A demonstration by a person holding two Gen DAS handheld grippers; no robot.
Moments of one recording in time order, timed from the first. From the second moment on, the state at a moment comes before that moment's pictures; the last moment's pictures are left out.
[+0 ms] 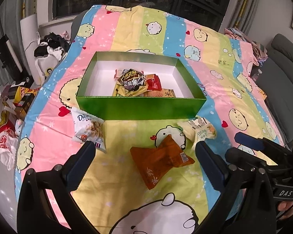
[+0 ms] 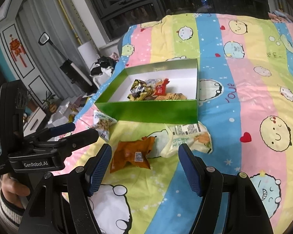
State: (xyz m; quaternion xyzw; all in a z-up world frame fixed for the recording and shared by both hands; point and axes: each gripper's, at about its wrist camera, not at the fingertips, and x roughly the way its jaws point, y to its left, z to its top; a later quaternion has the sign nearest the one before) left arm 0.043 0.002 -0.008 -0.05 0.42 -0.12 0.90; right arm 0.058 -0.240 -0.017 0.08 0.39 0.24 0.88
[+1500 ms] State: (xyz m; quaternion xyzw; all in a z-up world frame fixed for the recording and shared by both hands) left arm 0.060 0.006 -0.079 -0.16 0.47 -0.21 0.84; right arm 0.083 -0.188 -0.090 0.03 0.44 0.31 0.84
